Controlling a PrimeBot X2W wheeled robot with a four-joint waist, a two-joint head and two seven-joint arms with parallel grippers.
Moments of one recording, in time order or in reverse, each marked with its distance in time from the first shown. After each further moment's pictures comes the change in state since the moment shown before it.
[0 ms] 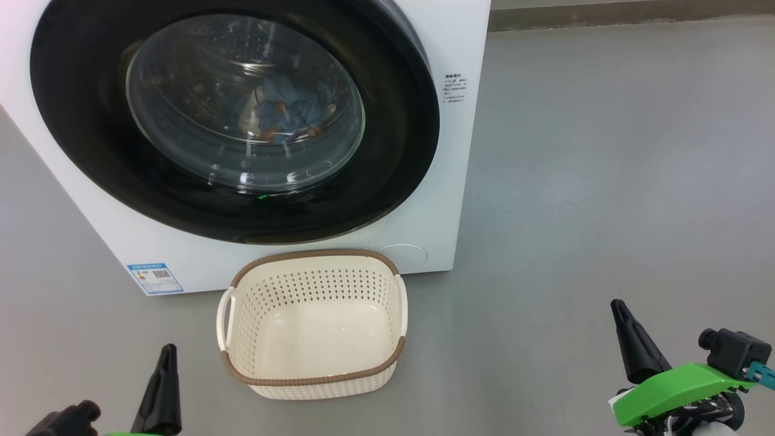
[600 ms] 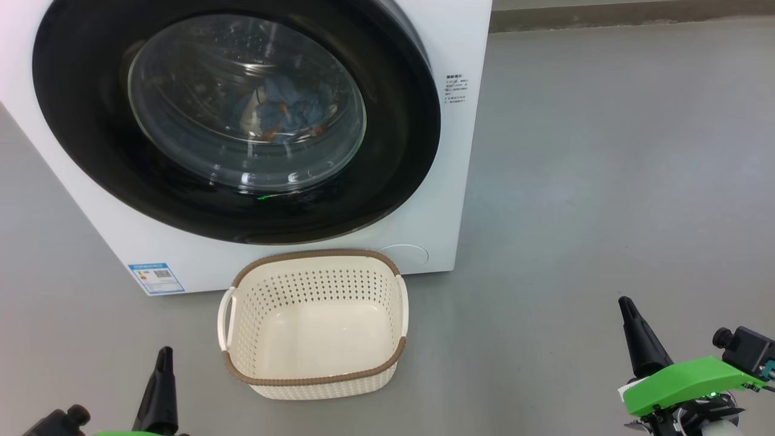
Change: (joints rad) left arm -0.001 -0.023 0.029 -0.001 -0.152 0.000 0.050; right arm 0.000 0.024 -0.051 -0.012 0.150 0.000 0.052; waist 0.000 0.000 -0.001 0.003
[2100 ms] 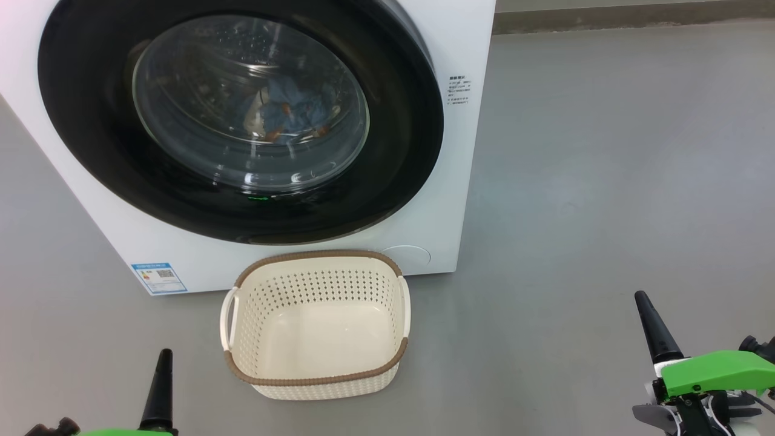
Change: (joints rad) left arm -0.008 -0.057 0.071 -0.006 -0.379 0.000 0.124; right arm 0.000 0.061 -0.121 -0.031 0.380 -0.003 0.124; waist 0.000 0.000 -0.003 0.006
